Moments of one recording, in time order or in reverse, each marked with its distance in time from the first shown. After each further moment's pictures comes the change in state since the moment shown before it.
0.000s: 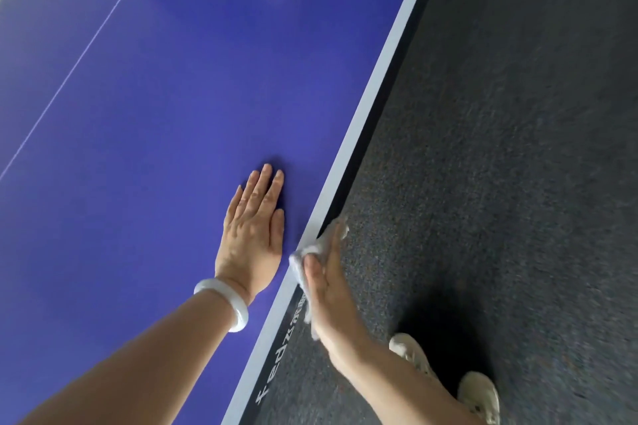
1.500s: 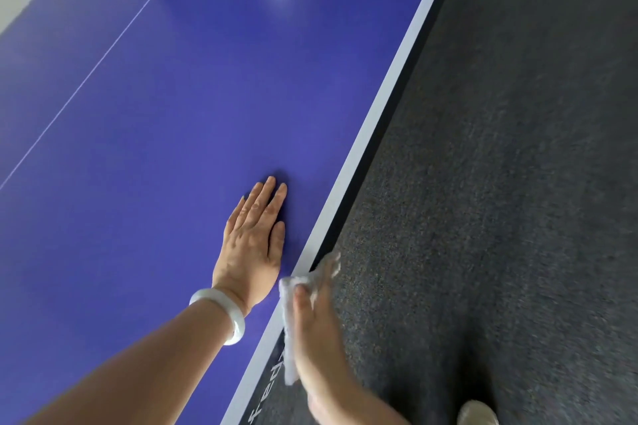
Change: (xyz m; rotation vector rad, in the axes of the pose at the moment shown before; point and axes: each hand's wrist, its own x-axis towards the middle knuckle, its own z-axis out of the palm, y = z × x) left_hand 0.000 -0.003 -0.002 -0.043 -0.014 -0.015; right_hand -0.018 0.002 0.017 -0.093 0.048 0.047
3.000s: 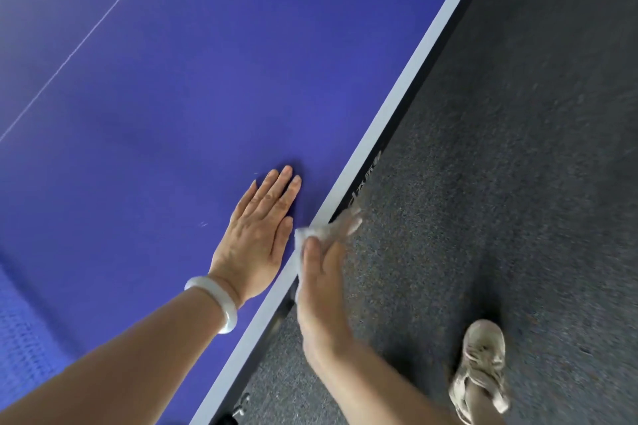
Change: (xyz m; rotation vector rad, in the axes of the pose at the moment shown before) left_hand -0.233 -0.074 -0.011 0.030 -0.055 0.118; right_hand -0.153 0.089 0.079 -0.054 0.034 0.013
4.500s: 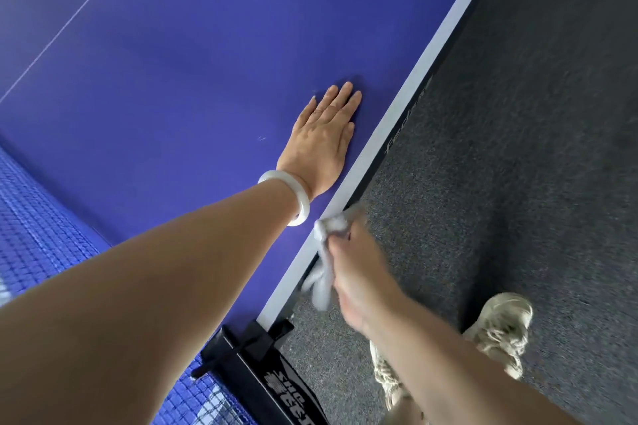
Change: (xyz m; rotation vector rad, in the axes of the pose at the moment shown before) left_hand -0.004 -0.004 0.000 -0.048 0.050 0.011; right_hand -0.098 0.016 0.026 0.071 -0.114 0.417
